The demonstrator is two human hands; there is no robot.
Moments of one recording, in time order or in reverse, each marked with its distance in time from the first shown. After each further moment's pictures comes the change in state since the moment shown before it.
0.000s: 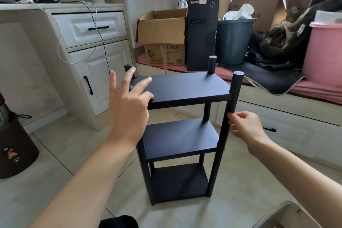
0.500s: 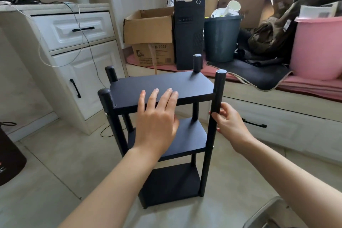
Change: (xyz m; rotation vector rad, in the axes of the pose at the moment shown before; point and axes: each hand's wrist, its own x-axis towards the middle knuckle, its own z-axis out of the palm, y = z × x) left_hand -0.006 0.085 0.038 -0.028 -0.278 0.029; right_hand 0.008 0.007 -0.003 0.020 -0.150 -0.155
